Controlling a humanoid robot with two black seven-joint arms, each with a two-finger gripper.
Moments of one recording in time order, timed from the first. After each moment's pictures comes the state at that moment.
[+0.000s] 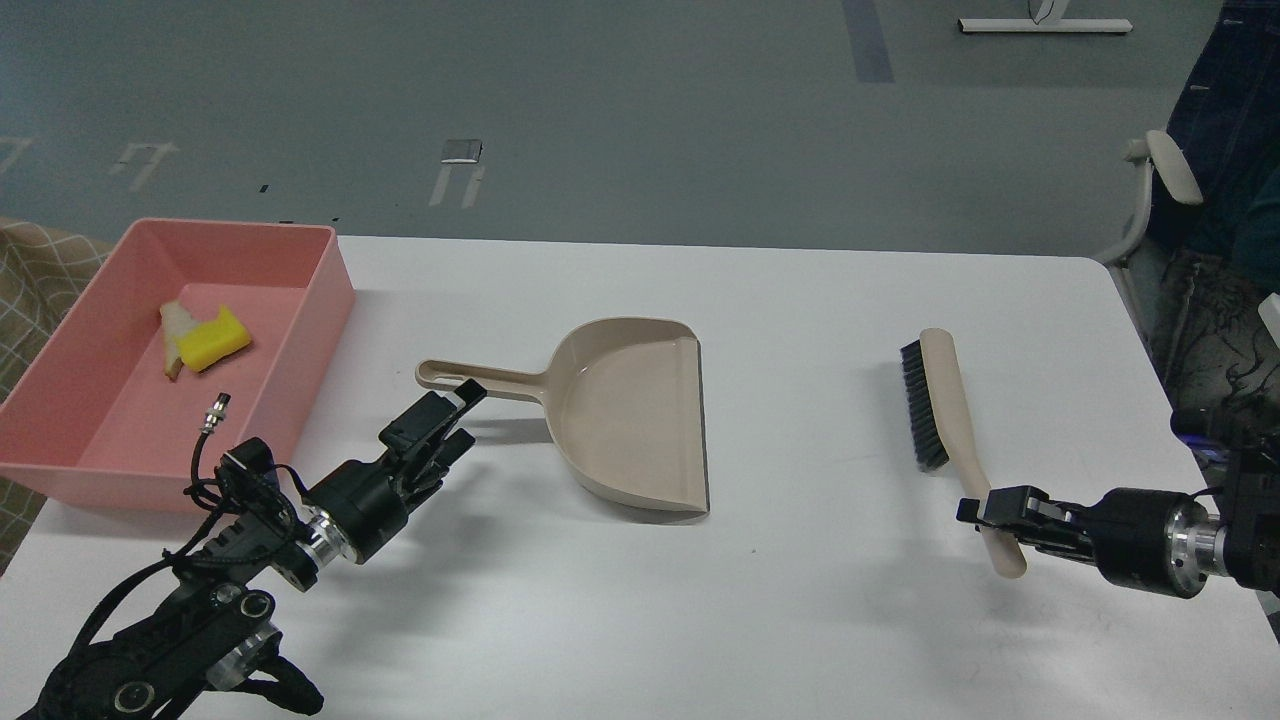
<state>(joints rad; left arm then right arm) -0.06 0.46 -0.92 -1.24 1.15 -0.10 -0.45 0.42 -0.94 0.56 1.45 -1.14 0.49 0.06</state>
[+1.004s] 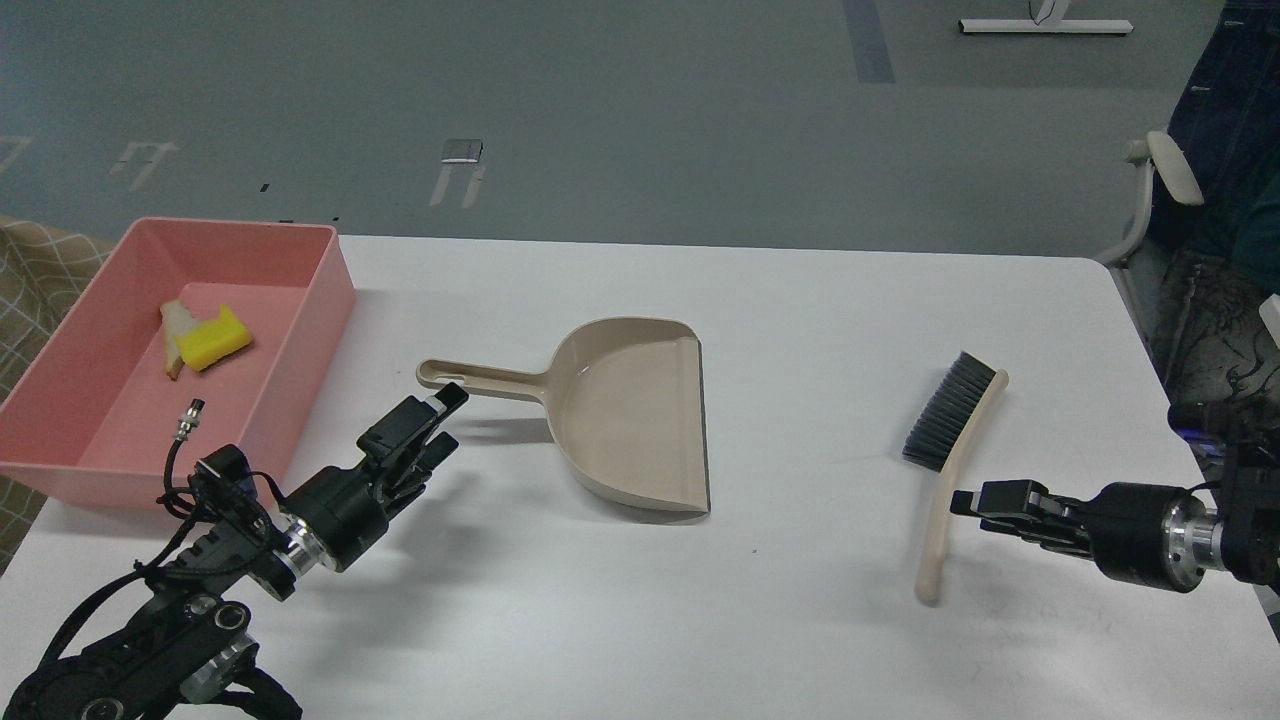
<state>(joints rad) -0.02 0.50 -0.94 -1.29 1.14 -0.10 -0.46 0.43 -0.94 0.56 1.46 -1.14 0.49 0.05</state>
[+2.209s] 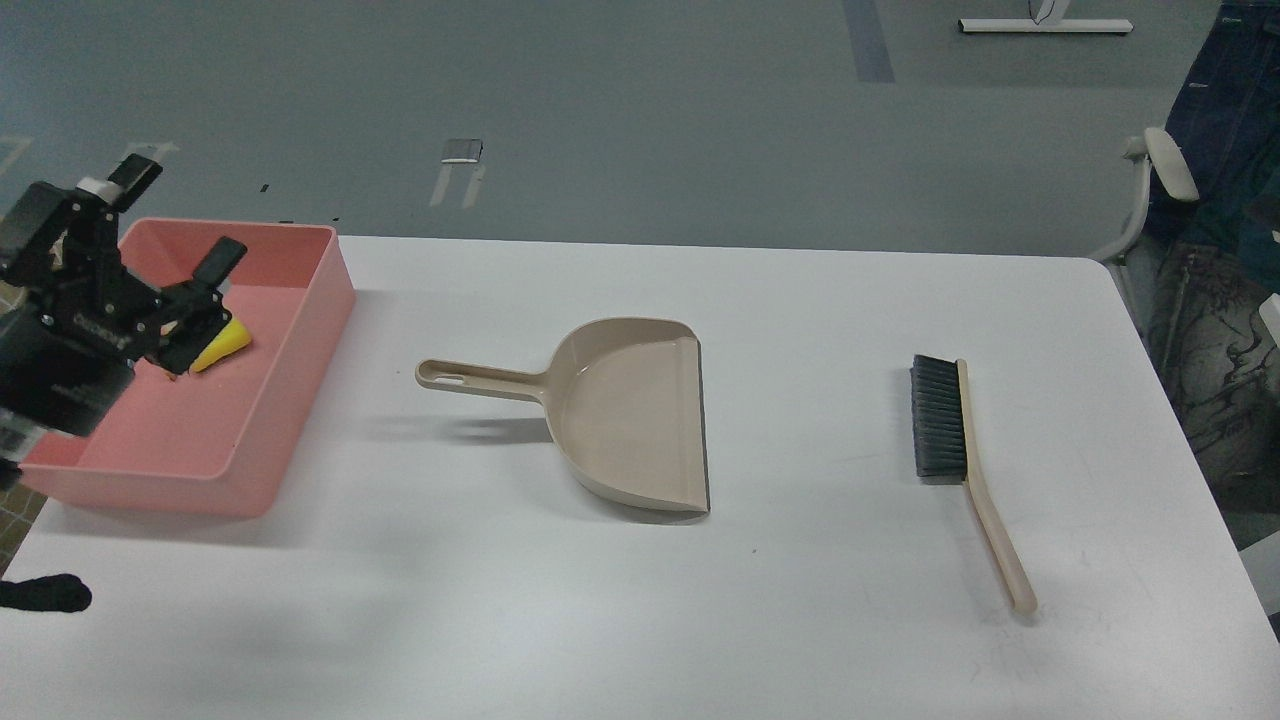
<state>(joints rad) 0.14 0.57 -1.72 -1.61 0.73 -0.49 -0.24 0.43 -0.95 1.23 1.15 -0.68 0.49 0.10</state>
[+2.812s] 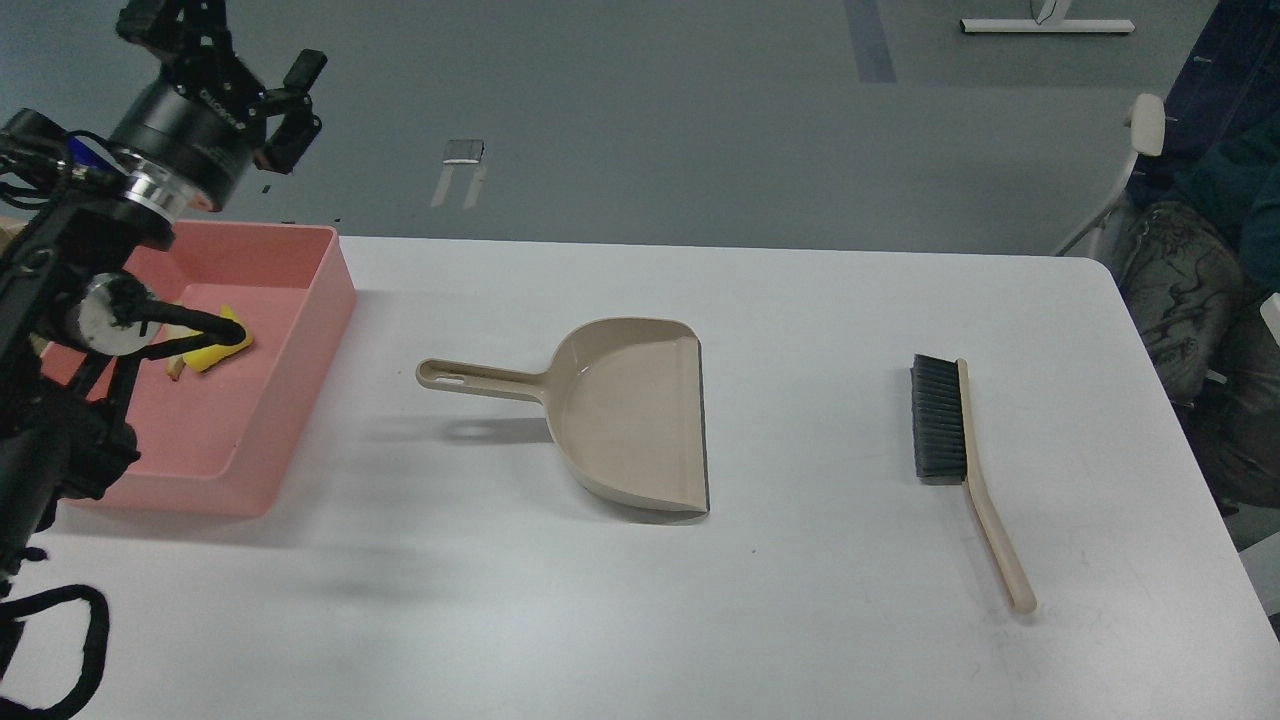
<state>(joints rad) -0.65 0.38 -1.34 -0.93 0.73 -0.38 -0.19 0.82 -0.58 1.37 0.61 -0.68 0.49 0.11</state>
